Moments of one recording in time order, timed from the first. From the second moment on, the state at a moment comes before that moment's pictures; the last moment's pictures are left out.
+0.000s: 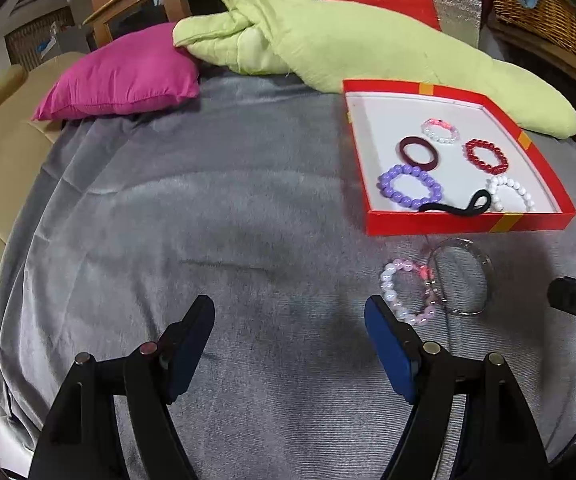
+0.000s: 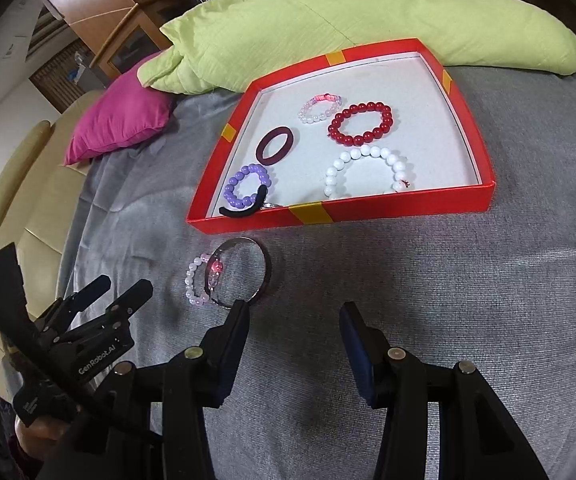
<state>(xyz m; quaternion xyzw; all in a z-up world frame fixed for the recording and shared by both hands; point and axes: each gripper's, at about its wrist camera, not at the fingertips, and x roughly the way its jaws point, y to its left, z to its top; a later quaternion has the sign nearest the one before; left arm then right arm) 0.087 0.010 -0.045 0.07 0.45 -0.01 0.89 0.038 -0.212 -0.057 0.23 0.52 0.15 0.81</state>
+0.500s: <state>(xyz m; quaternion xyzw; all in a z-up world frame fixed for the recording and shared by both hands) 0.092 0.016 -0.054 0.06 0.48 0.00 0.88 0.049 -0.191 -0.063 0.21 0.51 0.16 0.82</state>
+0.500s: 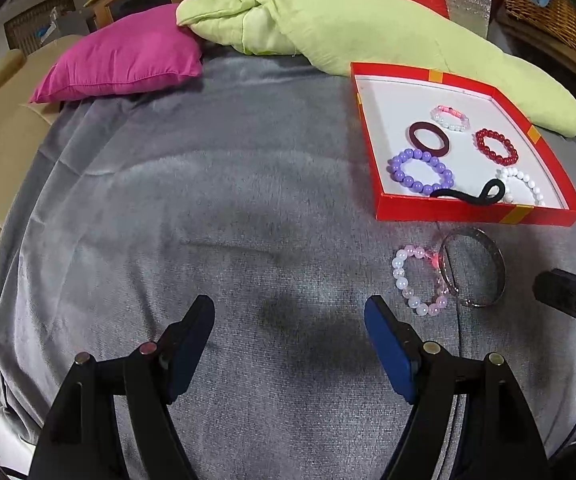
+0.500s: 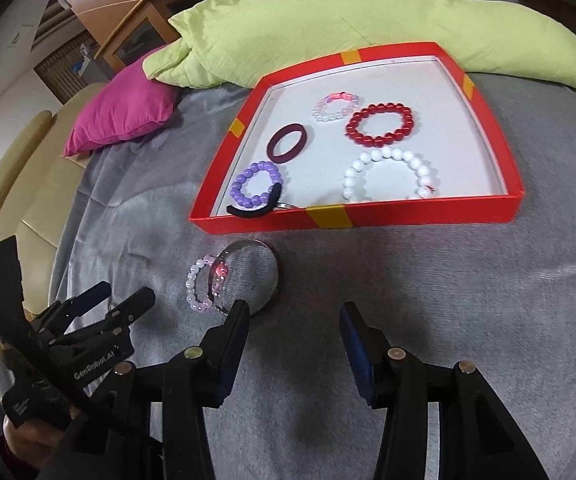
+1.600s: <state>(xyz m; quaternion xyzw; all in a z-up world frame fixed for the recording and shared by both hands) 0.101 0.053 -0.063 0.01 0.52 0.04 0.85 0.064 -0.122 -0.073 0.10 0.48 0.16 0.86</state>
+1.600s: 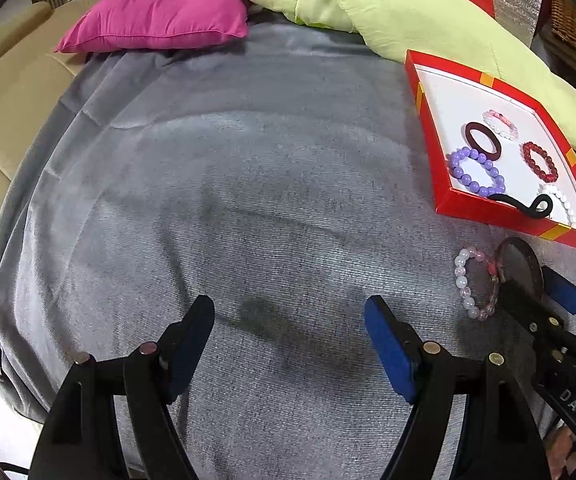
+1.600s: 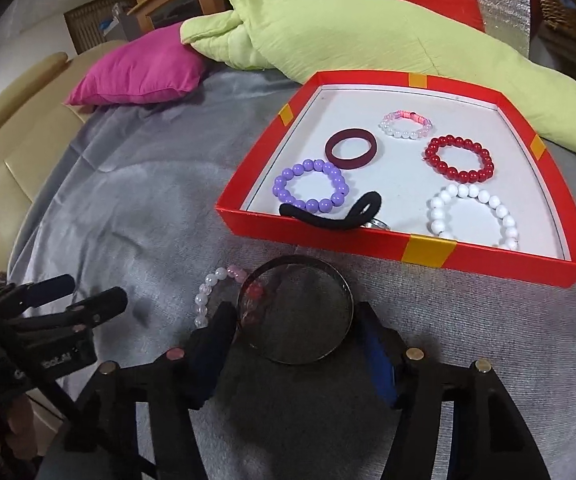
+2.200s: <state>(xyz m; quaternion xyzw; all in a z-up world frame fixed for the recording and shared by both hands) 0.098 -0.001 -0.052 0.04 0.49 -0.03 0.87 0.051 -0.222 -0.078 0.14 0.51 0.08 0.84</state>
